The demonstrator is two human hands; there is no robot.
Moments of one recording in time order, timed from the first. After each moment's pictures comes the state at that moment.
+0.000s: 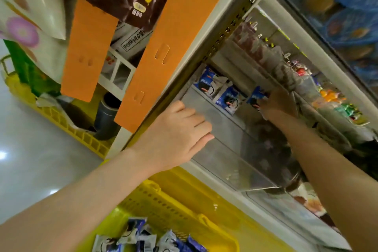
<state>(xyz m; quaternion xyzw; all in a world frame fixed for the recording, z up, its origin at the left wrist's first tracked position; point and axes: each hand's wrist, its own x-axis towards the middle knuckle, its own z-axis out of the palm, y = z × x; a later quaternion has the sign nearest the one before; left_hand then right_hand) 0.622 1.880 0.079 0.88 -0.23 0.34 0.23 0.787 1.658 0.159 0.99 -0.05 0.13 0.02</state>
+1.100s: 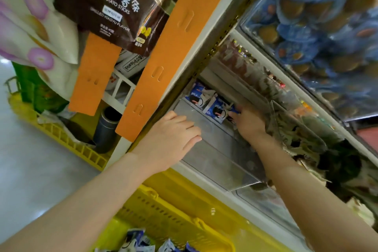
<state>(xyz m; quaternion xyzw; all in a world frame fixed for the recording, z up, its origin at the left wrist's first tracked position) 0.614 1.883 0.089 0.91 -0.22 0.25 0.27 0.750 1.678 0.149 1.00 0.03 0.07 0.03</state>
